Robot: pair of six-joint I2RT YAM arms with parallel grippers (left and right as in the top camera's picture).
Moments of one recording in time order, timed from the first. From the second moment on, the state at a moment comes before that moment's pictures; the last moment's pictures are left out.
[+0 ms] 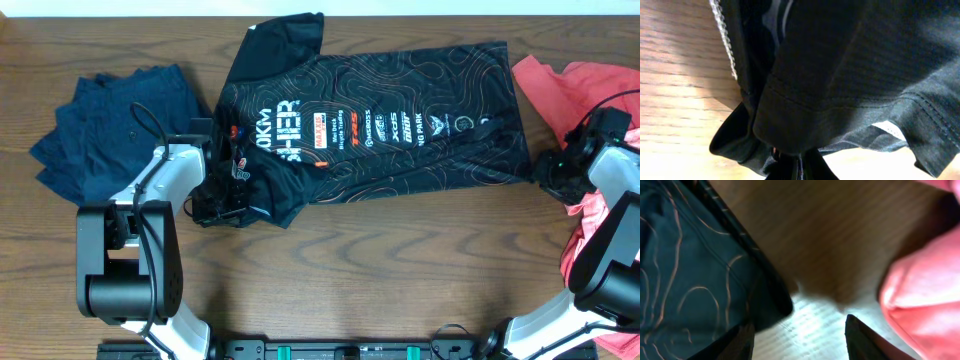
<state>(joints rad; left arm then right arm) -0.03 1.81 1.04 -0.95 0.19 -0.21 -0.44 1.86 1.13 -0.61 -0.10 0.17</state>
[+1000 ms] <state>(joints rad) -0.03 1.81 1.04 -0.96 0.17 -0.21 -0.40 1.84 1.03 -0.46 -0.13 0.23</state>
